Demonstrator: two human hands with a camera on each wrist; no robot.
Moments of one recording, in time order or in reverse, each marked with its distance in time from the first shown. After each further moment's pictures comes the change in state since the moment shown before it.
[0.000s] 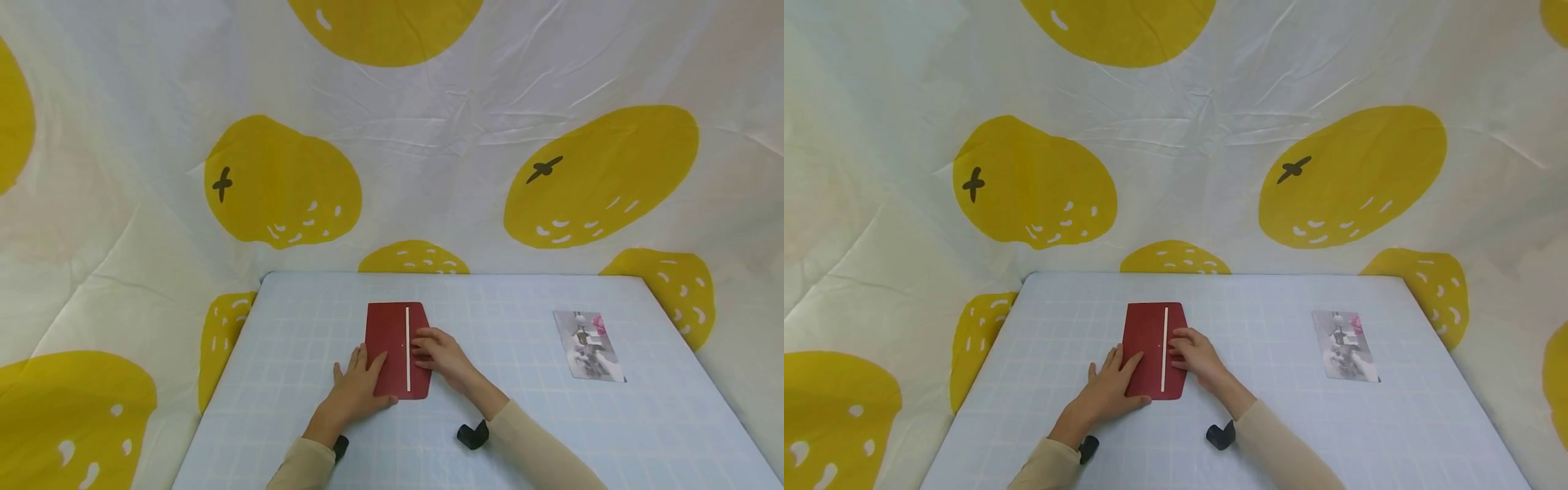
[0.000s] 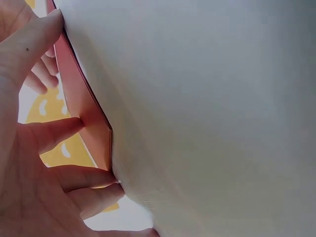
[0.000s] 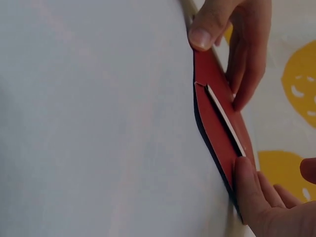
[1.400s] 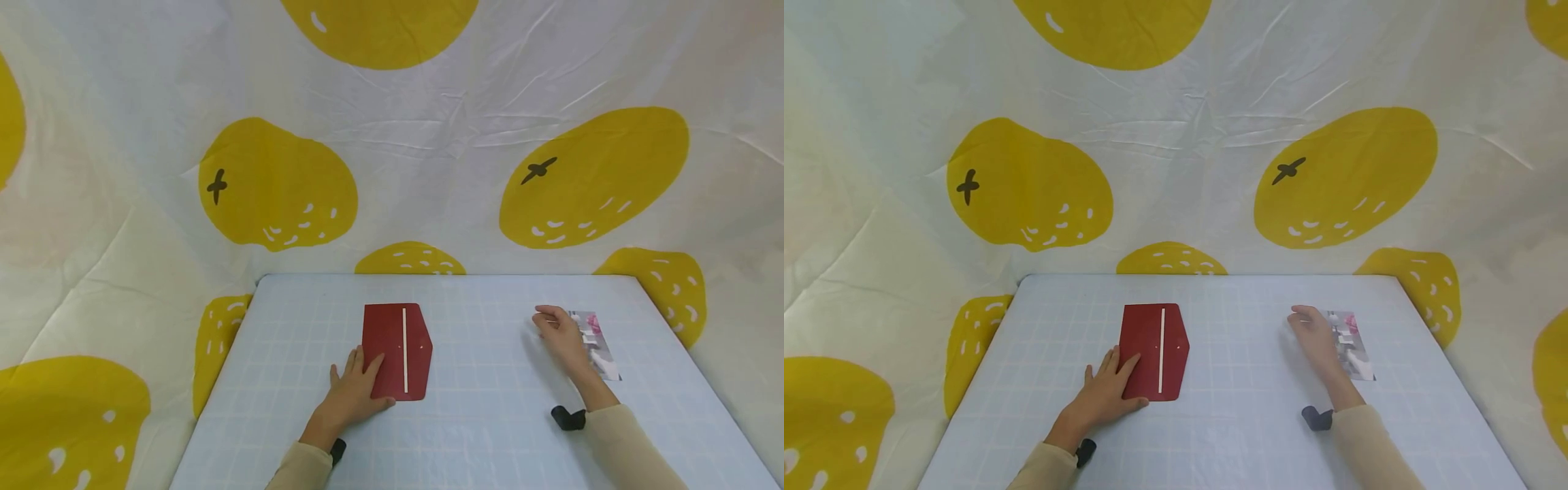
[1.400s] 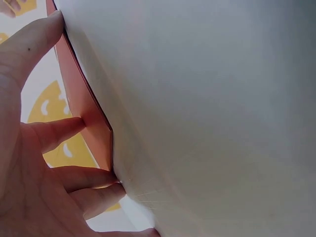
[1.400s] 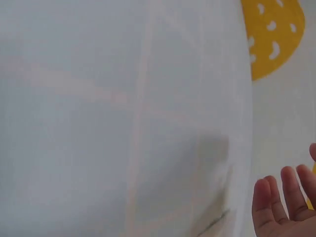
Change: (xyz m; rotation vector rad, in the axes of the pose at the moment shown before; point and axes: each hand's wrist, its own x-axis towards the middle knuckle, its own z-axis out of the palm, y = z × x) left_hand 0.000 -0.002 0.002 0.008 0.014 0.011; right_hand -0.058 -0.028 -0.199 -0.559 0.555 -0.163
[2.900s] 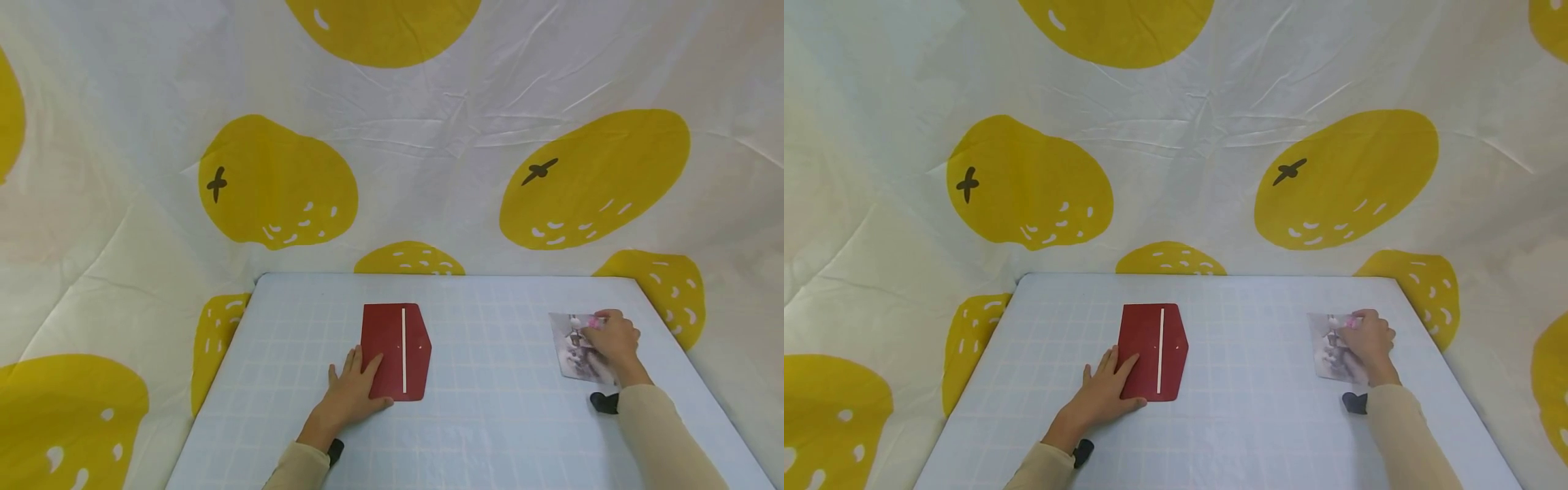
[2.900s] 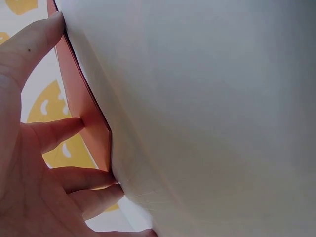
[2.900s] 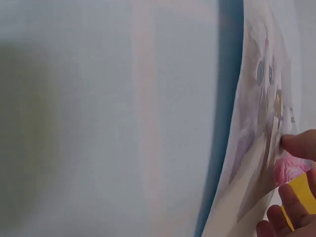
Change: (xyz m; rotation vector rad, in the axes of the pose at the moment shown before) left_hand -0.002 -0.001 0.000 -0.024 0.004 0.003; right_hand 0.036 0.065 -0.084 -0.412 0.020 0.248
